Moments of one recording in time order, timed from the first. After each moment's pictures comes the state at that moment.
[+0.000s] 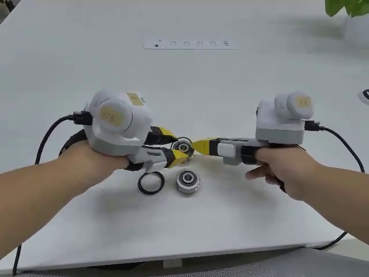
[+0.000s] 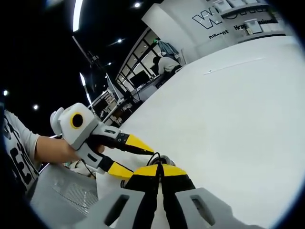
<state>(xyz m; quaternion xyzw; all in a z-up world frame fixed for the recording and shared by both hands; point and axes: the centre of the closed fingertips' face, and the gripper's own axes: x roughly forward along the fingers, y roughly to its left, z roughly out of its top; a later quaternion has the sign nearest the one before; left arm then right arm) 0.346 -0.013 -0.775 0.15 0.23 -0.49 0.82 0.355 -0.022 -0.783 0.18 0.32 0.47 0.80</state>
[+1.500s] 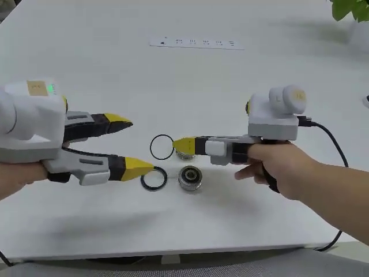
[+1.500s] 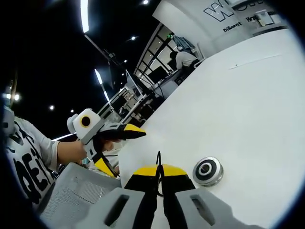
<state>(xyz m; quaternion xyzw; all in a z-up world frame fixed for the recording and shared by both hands) 0.301 0.058 -0.728 0.09 0.19 -0.49 0.84 0.316 0.024 -0.753 0.20 0.33 0.55 0.74</state>
